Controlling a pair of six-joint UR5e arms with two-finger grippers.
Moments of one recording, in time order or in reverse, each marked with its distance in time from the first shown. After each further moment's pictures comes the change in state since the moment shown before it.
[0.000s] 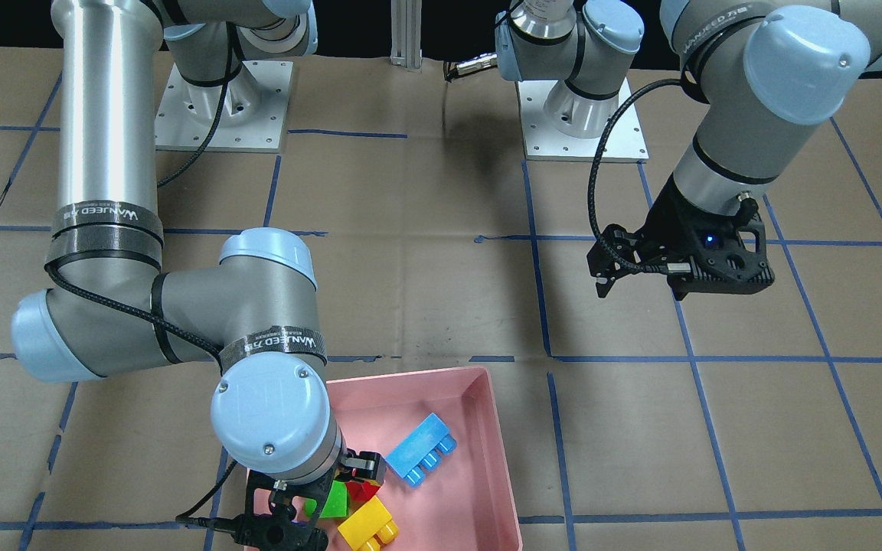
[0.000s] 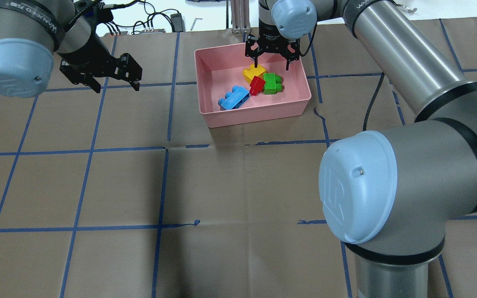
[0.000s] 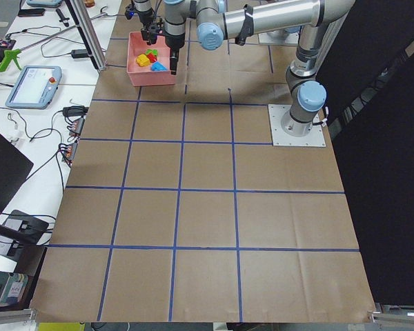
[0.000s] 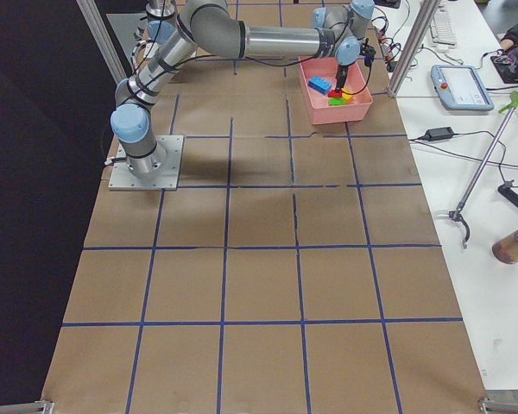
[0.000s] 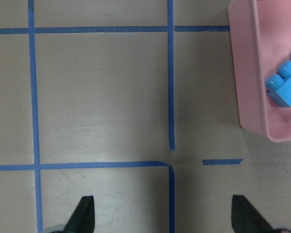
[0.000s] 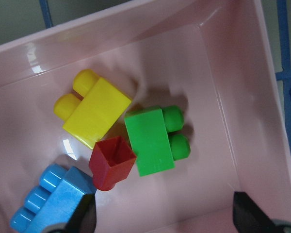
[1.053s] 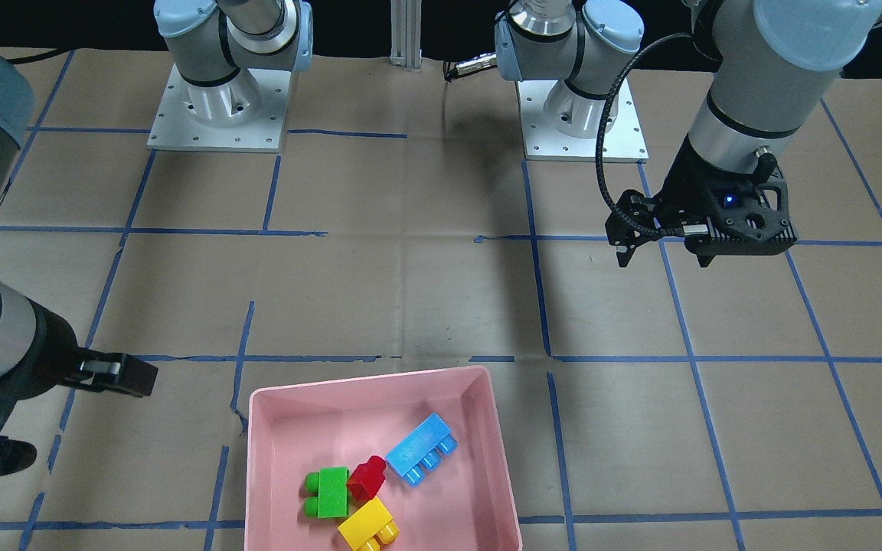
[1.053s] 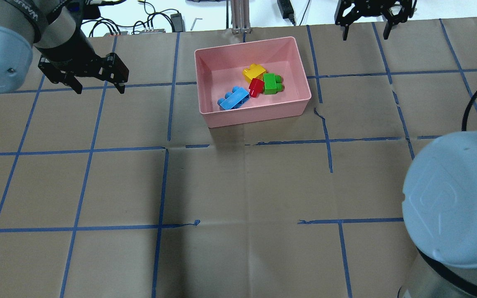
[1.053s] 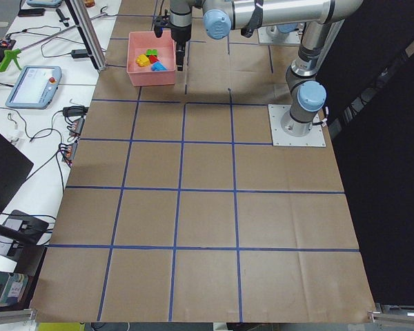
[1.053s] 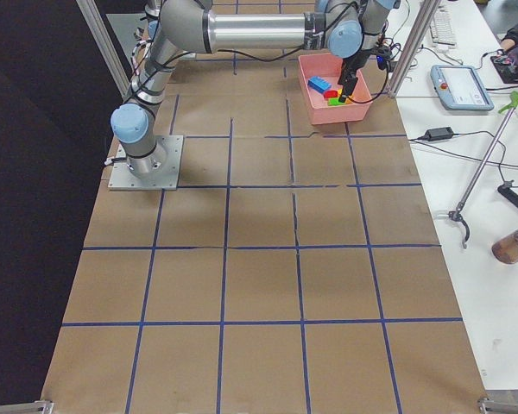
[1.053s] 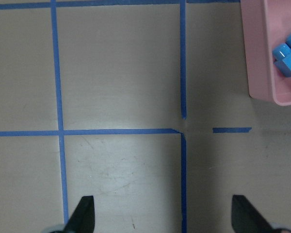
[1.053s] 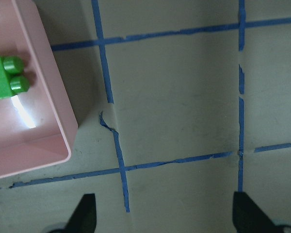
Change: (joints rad) left arm 0.001 0.028 0.033 -0.063 0.087 0.018; right arm -0.260 -0.295 0.073 0.330 -0.065 -0.333
